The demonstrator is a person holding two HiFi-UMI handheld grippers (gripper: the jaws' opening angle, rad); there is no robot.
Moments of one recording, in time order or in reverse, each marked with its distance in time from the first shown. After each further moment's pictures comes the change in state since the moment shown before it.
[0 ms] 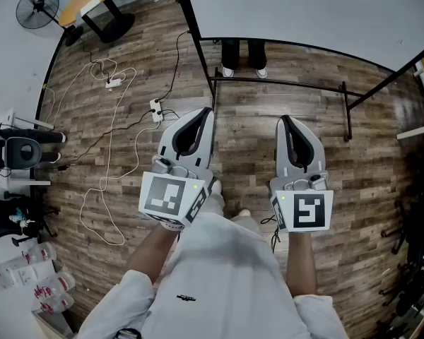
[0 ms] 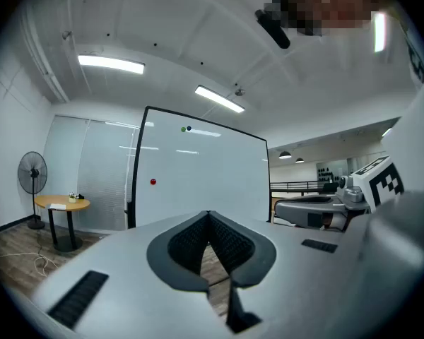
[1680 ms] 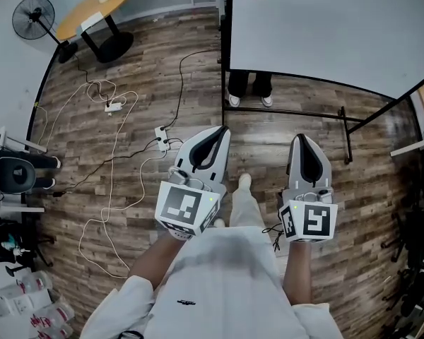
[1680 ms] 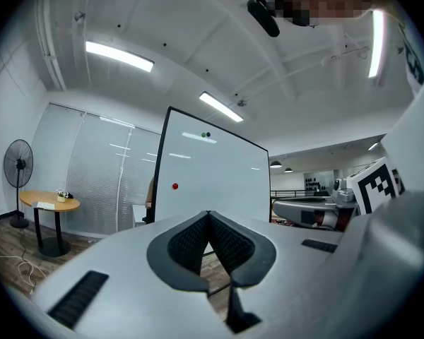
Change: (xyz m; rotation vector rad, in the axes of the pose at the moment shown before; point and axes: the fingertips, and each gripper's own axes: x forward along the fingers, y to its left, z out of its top) left arm 0.000 0.171 -0.005 -0.024 -0.060 -0.069; right arm 0.131 0.089 -0.003 -0.012 -0.030 -0.119
